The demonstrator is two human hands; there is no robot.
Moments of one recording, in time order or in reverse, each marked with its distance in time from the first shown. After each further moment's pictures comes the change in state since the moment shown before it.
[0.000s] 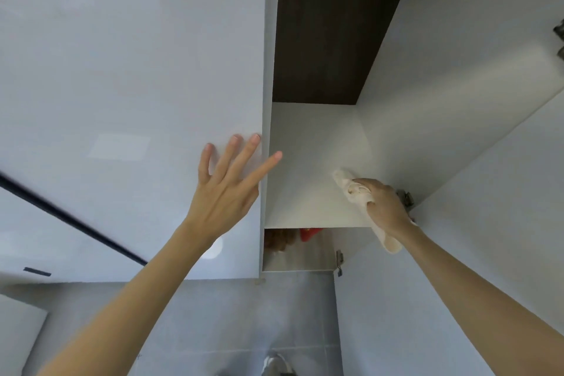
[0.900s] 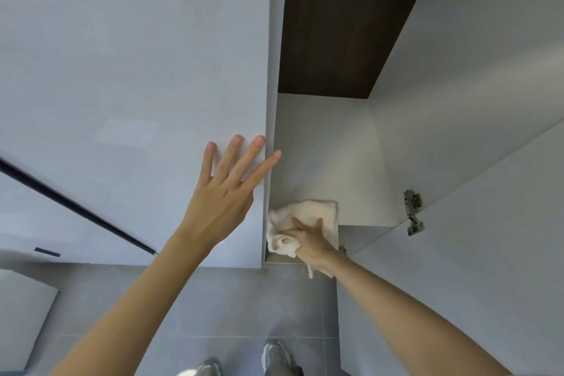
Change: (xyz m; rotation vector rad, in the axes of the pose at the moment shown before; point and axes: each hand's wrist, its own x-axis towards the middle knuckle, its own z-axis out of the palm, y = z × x) left_hand -0.008 0.004 -0.007 -0.021 -0.201 -0.018; right_hand -0.043 -0.071 0.134 -0.033 -0.720 0.000
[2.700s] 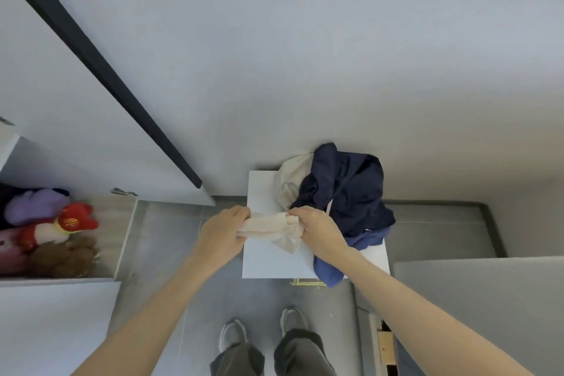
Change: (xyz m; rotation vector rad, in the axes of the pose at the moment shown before) left_hand -0.317 0.340 -0.206 -0.875 -0.767 1.240; right_hand -0.513 -0.037 0.459 0.759 1.069 0.990
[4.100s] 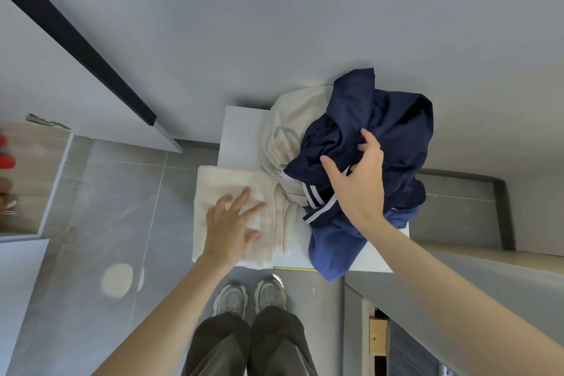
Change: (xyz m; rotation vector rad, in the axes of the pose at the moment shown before) left_hand 0.058 -0.032 0.250 -0.016 -0.120 -0.120; right_hand 0.084 0.139 0.069 0.262 0.521 0.349
